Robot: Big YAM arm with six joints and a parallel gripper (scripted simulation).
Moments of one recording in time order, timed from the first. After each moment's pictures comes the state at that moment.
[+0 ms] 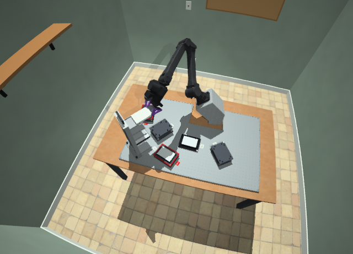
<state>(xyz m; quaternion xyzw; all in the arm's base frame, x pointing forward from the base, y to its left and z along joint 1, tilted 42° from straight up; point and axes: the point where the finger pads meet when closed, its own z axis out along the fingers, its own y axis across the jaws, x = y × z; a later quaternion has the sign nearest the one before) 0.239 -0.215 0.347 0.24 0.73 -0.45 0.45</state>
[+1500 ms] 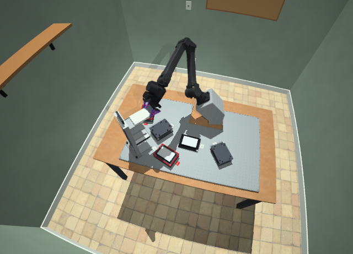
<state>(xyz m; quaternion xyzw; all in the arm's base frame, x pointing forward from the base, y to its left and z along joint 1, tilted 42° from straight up) 0.247 -0.226 0.351 0.24 0.73 -0.45 0.45</state>
